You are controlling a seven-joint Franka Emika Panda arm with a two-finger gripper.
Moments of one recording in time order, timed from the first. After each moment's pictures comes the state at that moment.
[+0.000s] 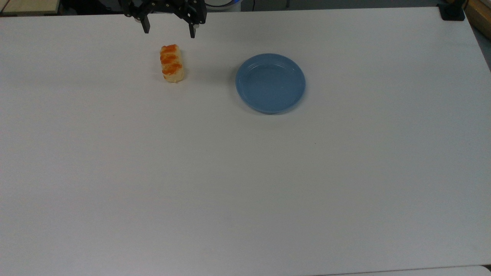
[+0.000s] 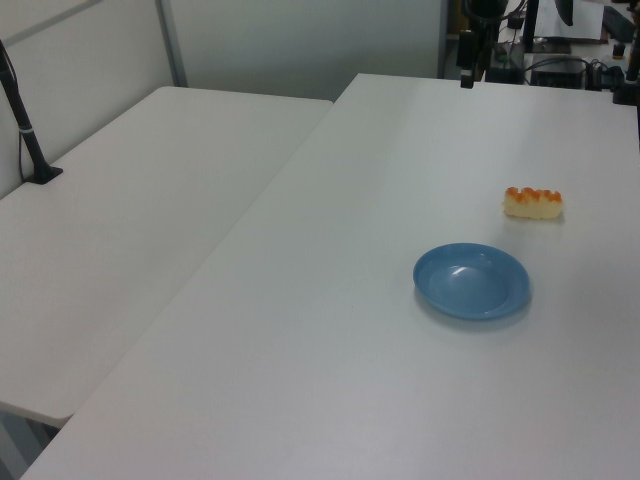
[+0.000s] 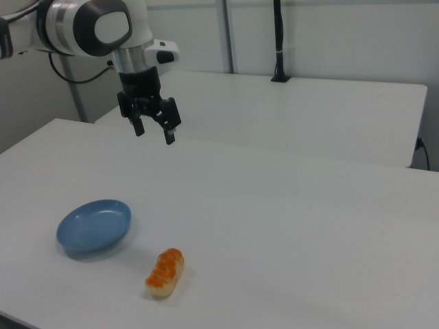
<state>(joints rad) -0.09 0.03 0.02 -1.64 -0.02 1.69 0.01</state>
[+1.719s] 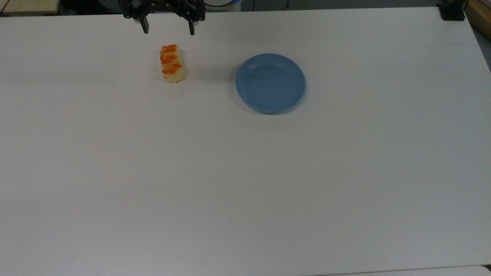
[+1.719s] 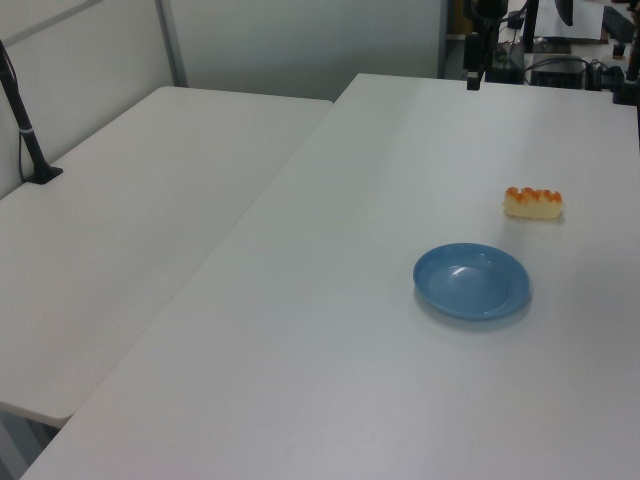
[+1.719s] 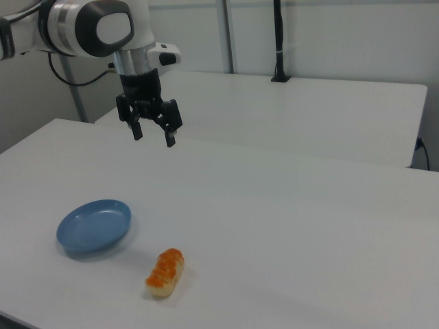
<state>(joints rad) -0.09 0.03 0.02 -1.64 -0.02 1.66 -0.07</state>
